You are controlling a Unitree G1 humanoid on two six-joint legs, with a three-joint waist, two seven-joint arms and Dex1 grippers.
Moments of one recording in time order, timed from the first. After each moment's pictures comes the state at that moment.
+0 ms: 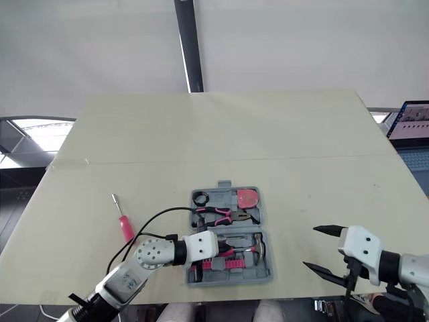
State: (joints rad) left arm -0.11 0.44 -0.56 -0.18 0.12 0.19 -0.66; right arm 0.44 -0.88 -0.40 -0.34 0.35 0.04 1.13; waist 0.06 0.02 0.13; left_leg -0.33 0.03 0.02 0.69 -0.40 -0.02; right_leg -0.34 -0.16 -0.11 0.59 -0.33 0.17
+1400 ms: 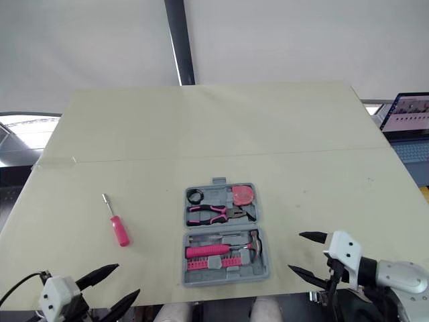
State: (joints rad) left arm 0.88 0.42 0.36 -0.54 -0.39 -0.03 -0.79; right arm 0.38 -0.79 -0.25 -0.23 0.35 0.00 1.10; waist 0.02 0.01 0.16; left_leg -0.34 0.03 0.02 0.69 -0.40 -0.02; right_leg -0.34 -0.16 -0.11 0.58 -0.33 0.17
